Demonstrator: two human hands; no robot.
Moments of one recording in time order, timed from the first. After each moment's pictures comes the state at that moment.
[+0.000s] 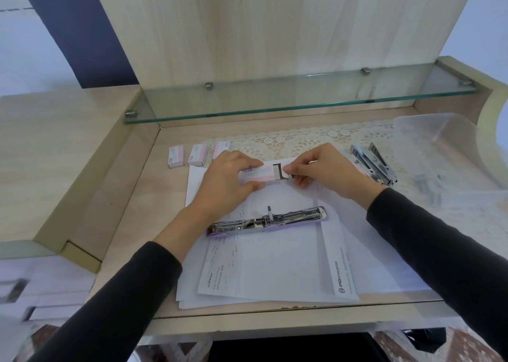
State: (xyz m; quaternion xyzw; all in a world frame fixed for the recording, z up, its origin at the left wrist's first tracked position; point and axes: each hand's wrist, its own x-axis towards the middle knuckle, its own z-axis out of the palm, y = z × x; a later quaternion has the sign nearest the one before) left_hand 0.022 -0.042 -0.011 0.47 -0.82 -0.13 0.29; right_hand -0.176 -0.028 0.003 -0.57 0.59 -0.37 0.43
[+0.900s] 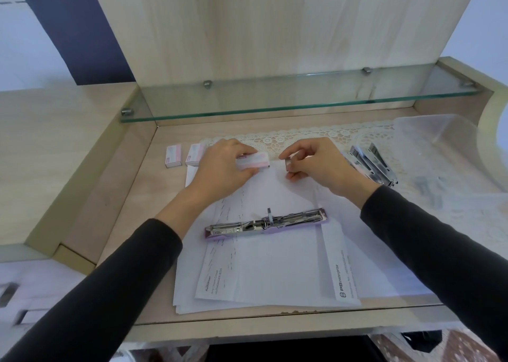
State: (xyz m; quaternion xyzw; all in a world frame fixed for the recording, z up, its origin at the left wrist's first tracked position) left_hand 0.020 -0.074 -0.007 0.48 -0.83 -0.08 0.25; right_hand -0.166 -0.033 0.012 -0.55 0.59 -0.41 0.43
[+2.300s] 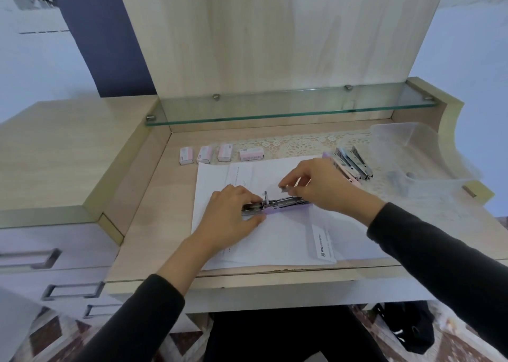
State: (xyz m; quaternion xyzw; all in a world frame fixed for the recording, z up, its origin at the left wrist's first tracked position) left_hand 0.033 0.033 -0.024 0.47 -0.85 -0.10 0.22; right_hand -0.159 0.047 0.032 -0.73 0.61 -0.24 0.22
